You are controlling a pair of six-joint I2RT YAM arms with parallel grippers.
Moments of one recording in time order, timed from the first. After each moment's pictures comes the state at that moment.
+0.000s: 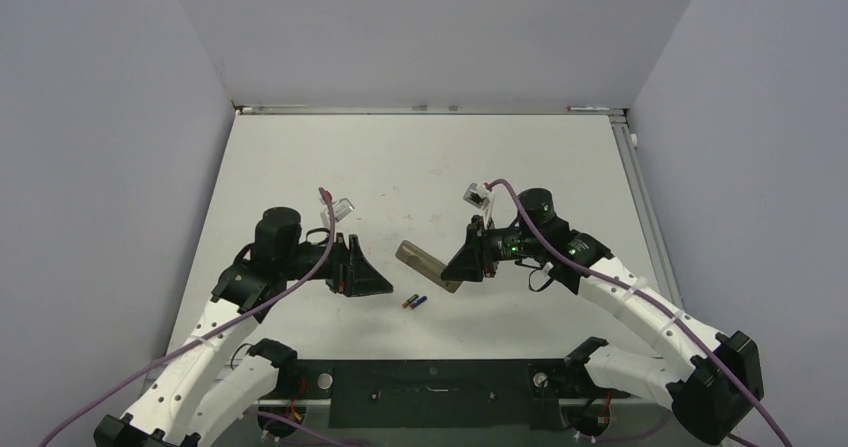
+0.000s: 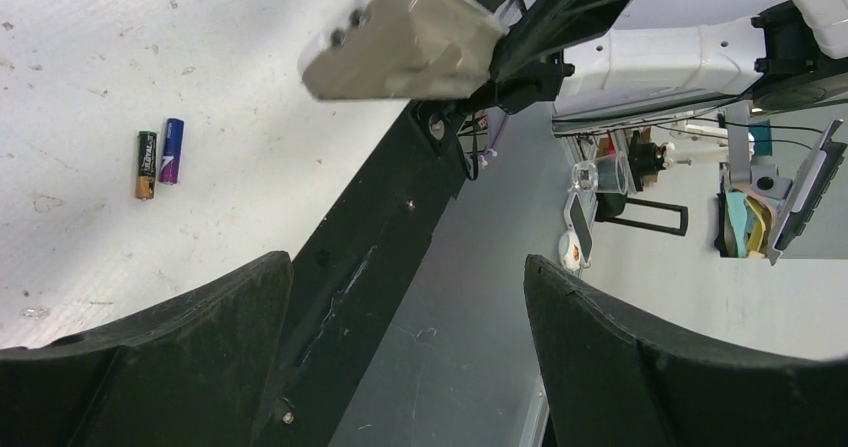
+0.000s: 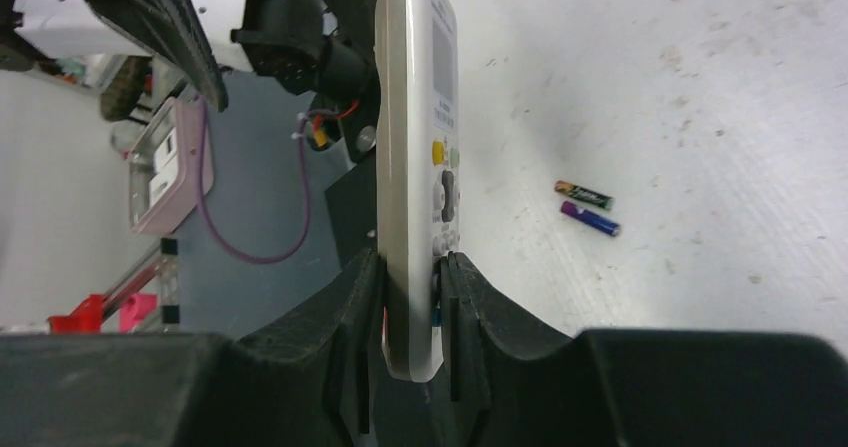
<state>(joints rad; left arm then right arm) -0.41 0.77 0.69 -0.48 0.88 -0.58 0.62 1.06 0.82 -0.28 -0.81 0.30</state>
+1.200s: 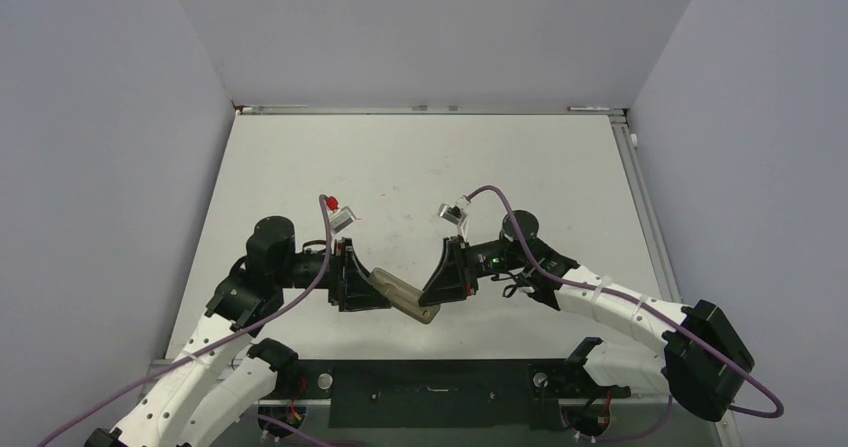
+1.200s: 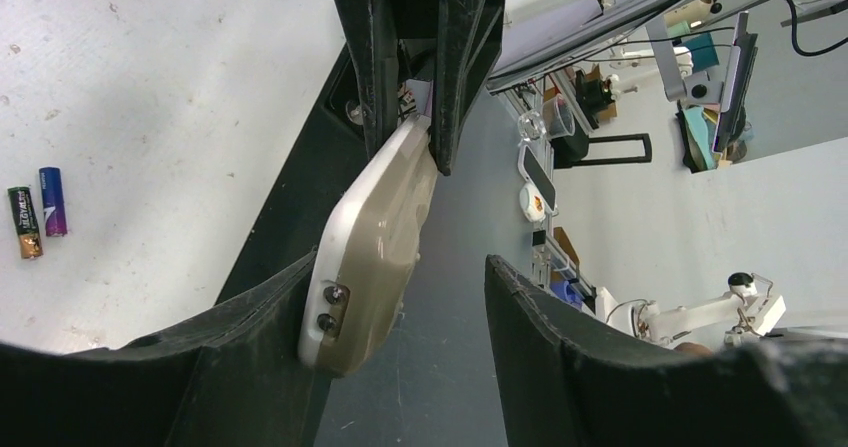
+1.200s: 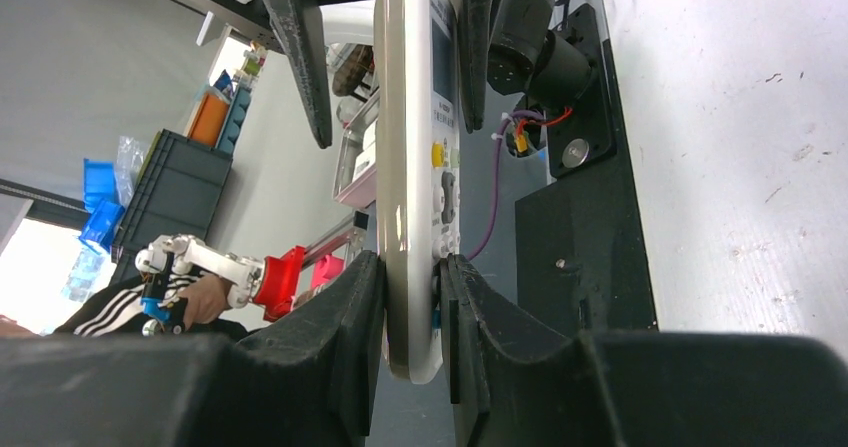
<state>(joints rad) -0.48 0.67 0.67 -0.34 1.00 -0.64 0.77 1.16 0.61 0.47 -1.04 0.89</state>
